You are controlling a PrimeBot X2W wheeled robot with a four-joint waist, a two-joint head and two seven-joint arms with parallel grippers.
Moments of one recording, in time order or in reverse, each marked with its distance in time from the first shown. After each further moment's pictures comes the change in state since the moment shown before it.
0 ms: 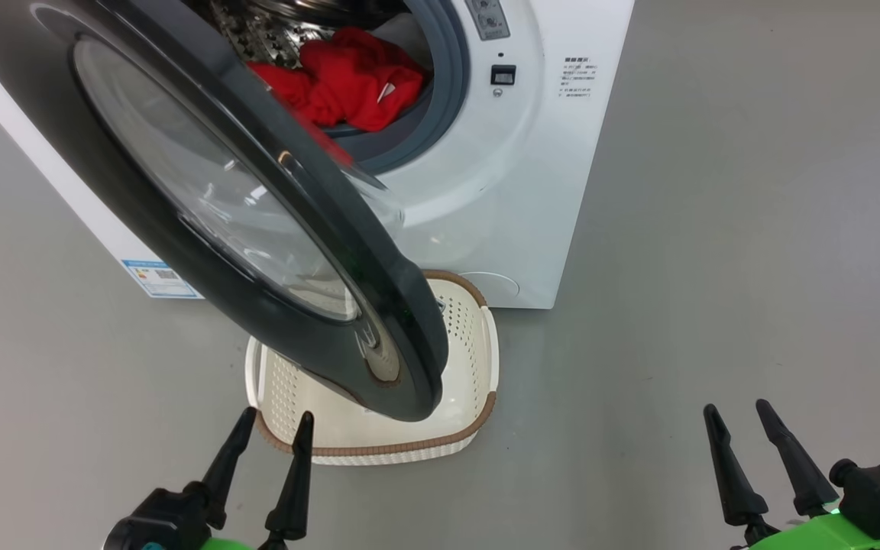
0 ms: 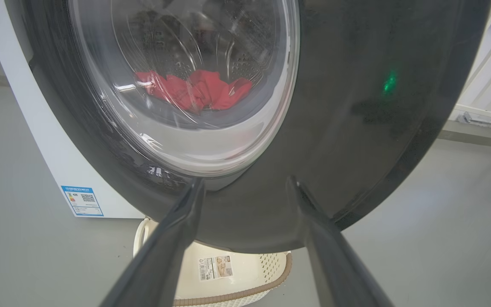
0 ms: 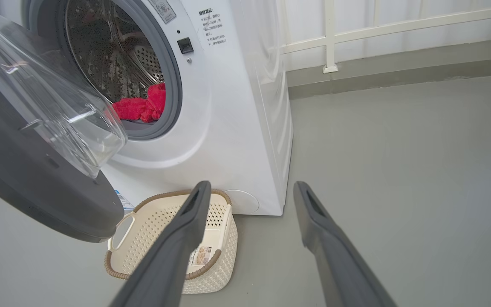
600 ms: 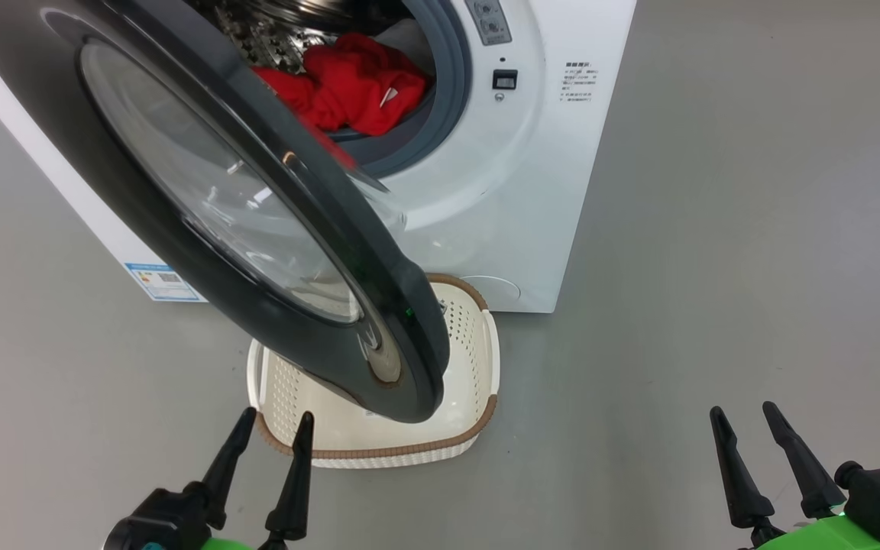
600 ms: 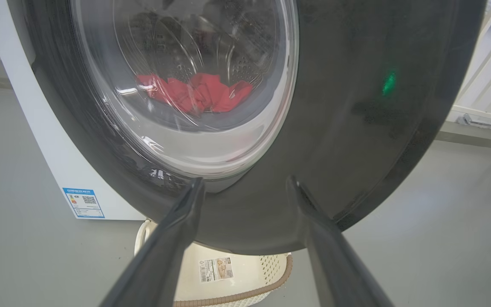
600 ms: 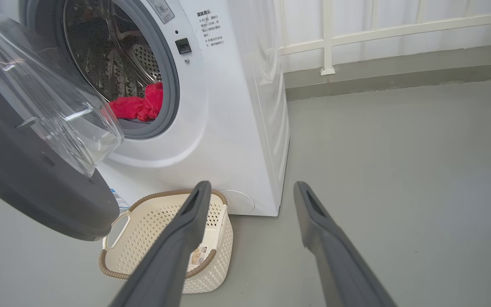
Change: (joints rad) left arm 0.000 0.000 -0.001 0.001 0.000 0.000 0.000; right arm 0.003 -0.006 -0.006 0.003 -0.004 0.000 0.000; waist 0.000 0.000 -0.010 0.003
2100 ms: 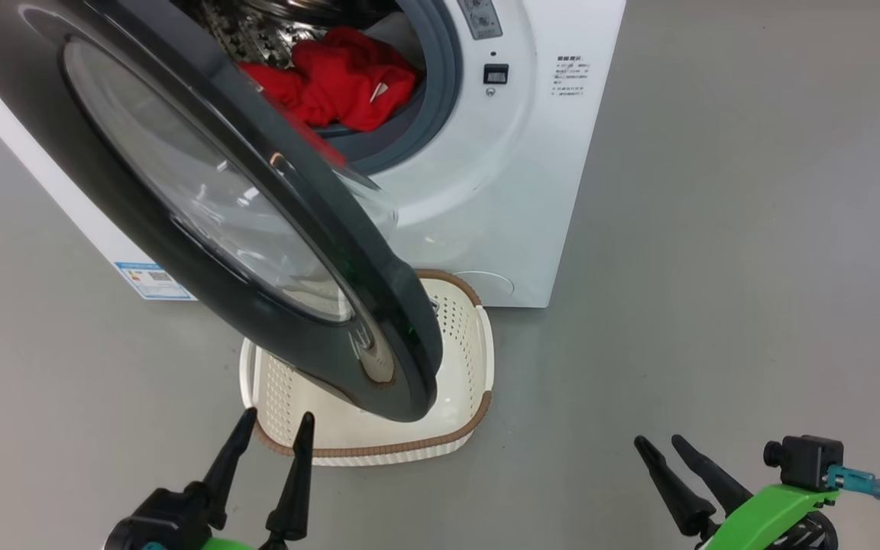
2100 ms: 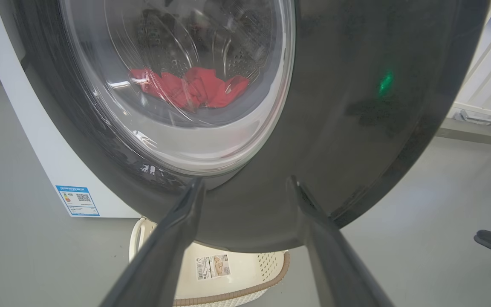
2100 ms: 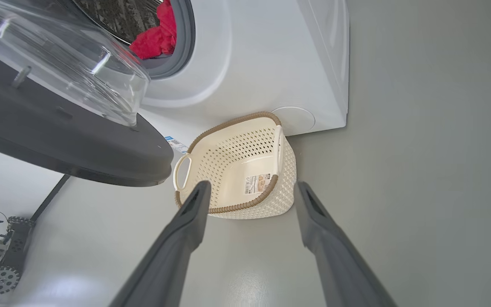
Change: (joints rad) left arm -0.001 0.000 -0.001 0.004 0.000 0.000 0.000; right arm -0.276 -0.262 0.618 0.269 0.732 0.000 0.006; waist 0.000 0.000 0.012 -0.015
